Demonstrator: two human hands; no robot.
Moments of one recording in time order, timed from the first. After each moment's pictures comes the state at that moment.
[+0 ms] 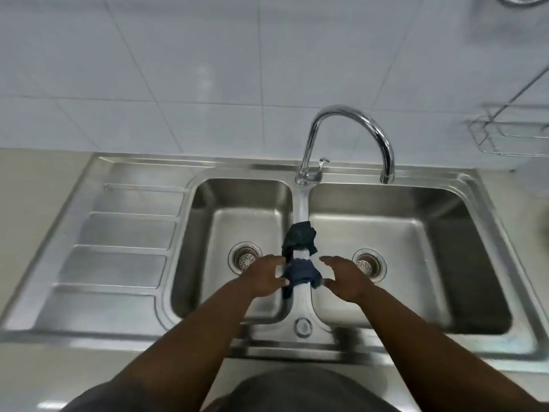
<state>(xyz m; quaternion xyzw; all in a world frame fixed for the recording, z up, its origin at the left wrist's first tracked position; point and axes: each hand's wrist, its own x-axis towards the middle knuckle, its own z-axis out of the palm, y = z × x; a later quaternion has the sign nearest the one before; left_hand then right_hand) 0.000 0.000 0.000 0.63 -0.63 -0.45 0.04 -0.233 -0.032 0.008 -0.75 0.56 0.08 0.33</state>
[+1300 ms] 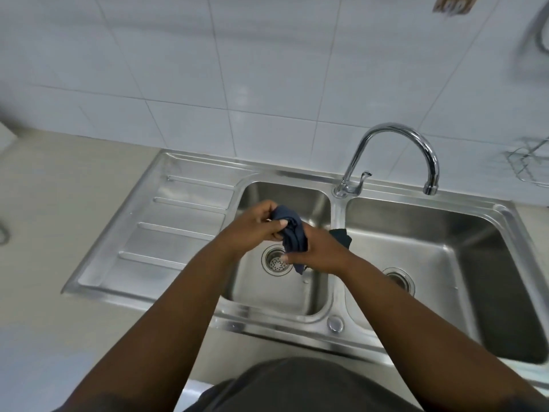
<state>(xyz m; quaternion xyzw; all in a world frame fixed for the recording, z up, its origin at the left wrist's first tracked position) 0.098 0.036 0.162 0.59 -0.47 -0.53 0.39 -0.085 -0.013 0.126 -0.77 0.40 -0.08 0.48</state>
